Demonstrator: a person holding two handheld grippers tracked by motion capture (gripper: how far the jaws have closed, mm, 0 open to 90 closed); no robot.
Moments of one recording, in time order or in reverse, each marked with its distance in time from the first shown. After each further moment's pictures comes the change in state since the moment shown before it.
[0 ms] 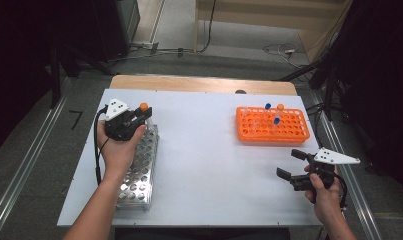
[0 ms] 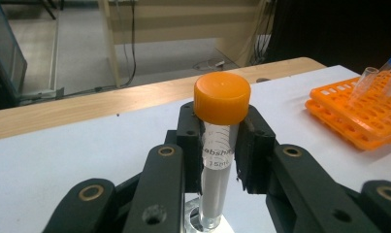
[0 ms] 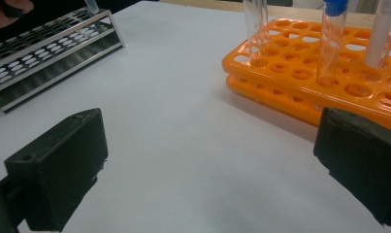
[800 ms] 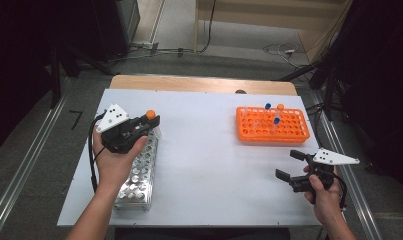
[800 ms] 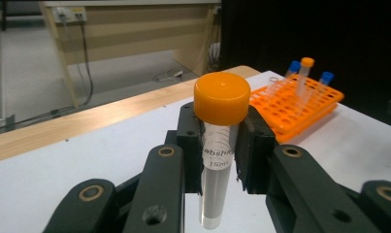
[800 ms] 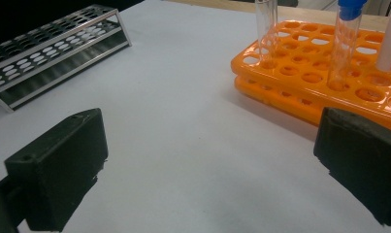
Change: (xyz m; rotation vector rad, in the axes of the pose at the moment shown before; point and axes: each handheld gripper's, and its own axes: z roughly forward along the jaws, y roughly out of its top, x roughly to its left) left arm -0.031 0.021 -0.047 -0.044 -0.169 0.064; right arm 0.006 0.003 0.000 0.006 0.013 -0.014
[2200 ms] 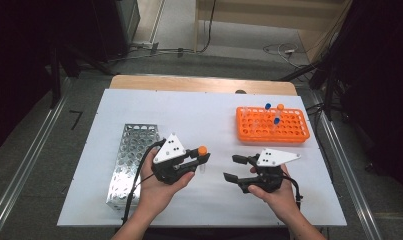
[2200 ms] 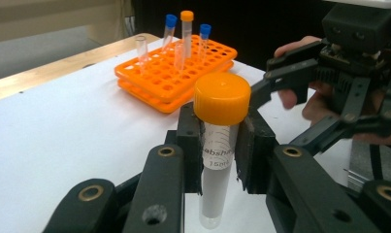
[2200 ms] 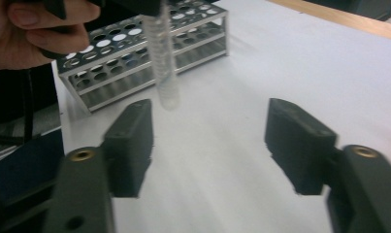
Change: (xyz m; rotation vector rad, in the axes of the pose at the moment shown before) left arm -0.106 -0.031 0.037 0.101 -0.312 0.077; right arm 0.092 0.037 0.080 0.055 0.206 -0.162
